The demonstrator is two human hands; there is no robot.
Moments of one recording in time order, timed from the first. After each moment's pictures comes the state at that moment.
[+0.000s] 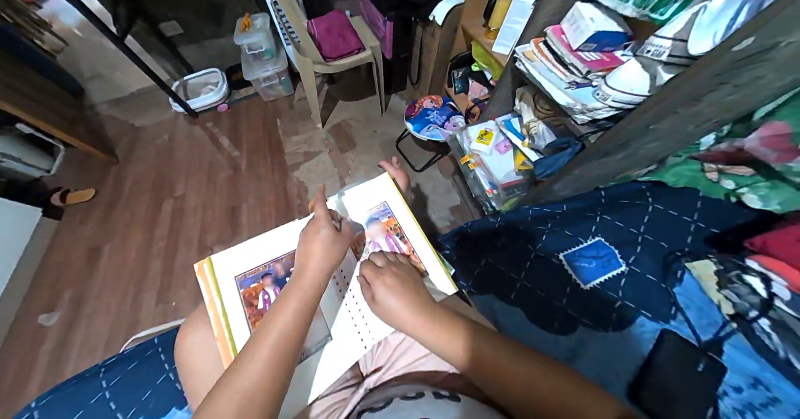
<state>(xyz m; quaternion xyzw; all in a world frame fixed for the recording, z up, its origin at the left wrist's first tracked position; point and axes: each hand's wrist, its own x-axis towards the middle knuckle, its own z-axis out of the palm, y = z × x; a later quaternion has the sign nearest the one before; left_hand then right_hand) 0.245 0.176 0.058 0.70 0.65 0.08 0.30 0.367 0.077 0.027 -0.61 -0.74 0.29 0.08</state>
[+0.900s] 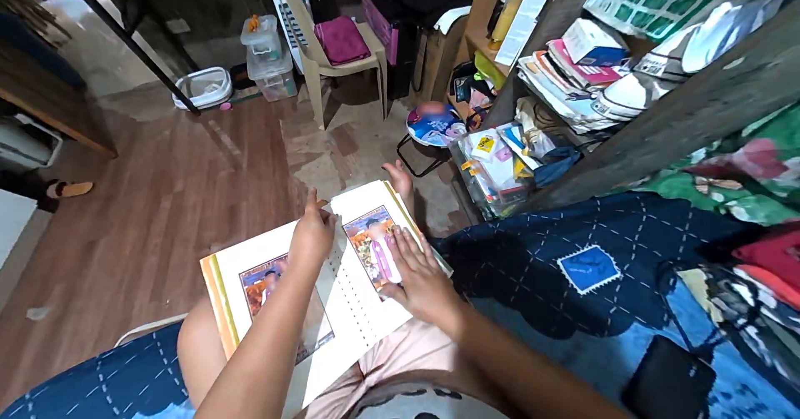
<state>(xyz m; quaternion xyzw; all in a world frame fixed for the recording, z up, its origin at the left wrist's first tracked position) 0.221 0.194 0.042 0.67 0.66 0.10 0.32 0.411 0.057 -0.062 -0.62 -0.75 0.13 0.18</state>
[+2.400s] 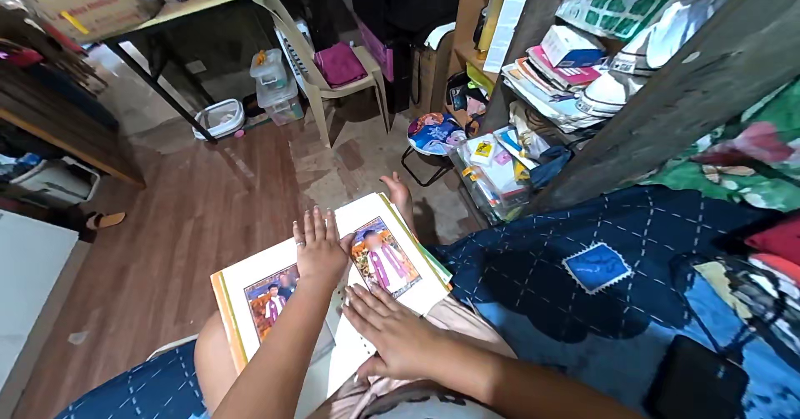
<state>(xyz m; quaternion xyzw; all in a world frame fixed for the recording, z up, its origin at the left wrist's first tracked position) 0.232 0.175 0.018 0.78 0.61 -0.14 0.02 0.367 0.026 -0.046 -0.40 -0.88 0.20 0.15</state>
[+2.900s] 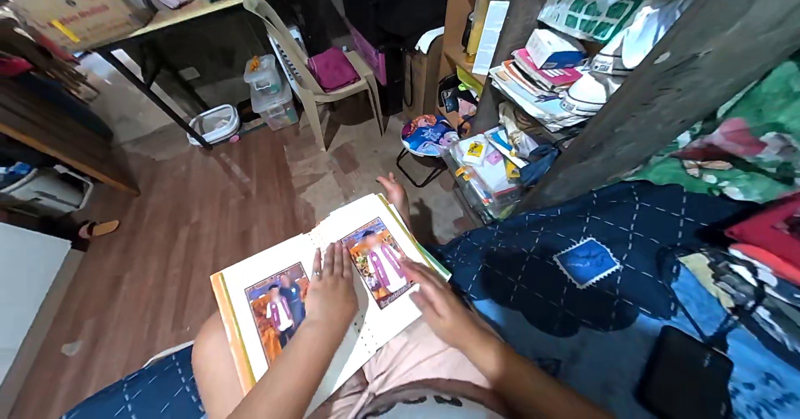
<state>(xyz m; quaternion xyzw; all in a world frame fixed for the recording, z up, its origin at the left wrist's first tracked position) 0.242 0.110 0.036 0.82 0.51 -0.27 0.06 0.431 0.015 -0.064 -0.56 -0.67 0.27 0.42</state>
